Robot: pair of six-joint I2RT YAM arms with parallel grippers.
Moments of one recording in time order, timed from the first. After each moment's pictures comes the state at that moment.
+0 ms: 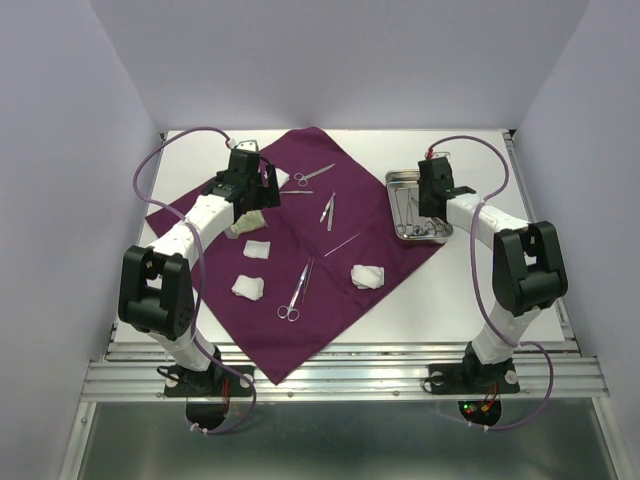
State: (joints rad) left arm -0.30 1.61 1.22 -0.38 -0.20 -0.33; right arm 0.23 1.76 1.18 -0.27 0.42 0.16
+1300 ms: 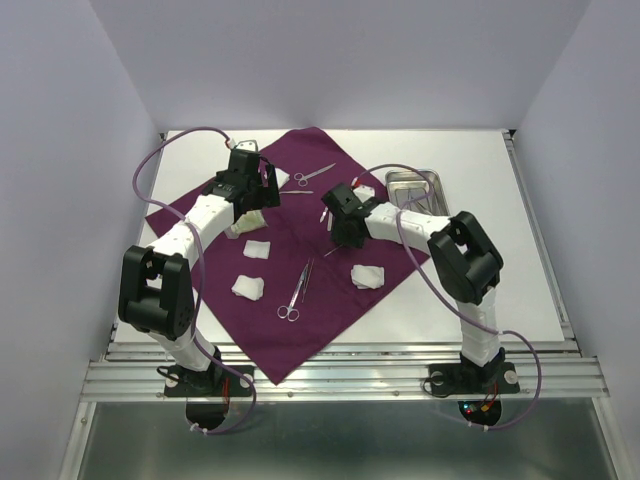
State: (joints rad) left arm -0.30 1.61 1.22 -0.38 -0.21 -0.33; right arm 0.71 2.04 1.46 -0.52 0.34 0.91
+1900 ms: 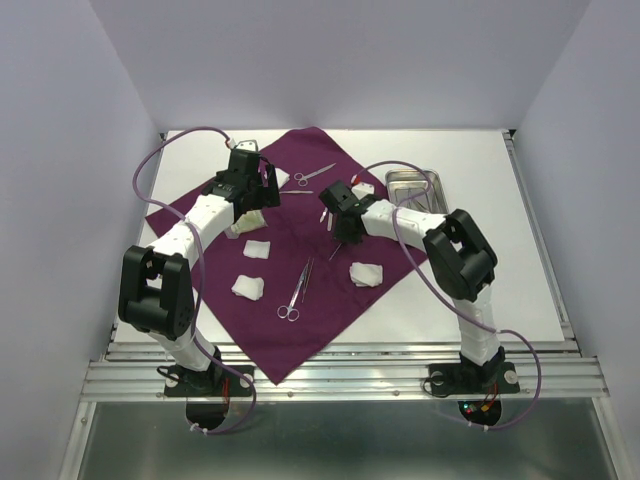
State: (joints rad) left arm -0.30 1.61 1.22 -0.38 -0.21 -0.33; right arm 0.71 2.08 1.52 -0.55 0.39 0.92
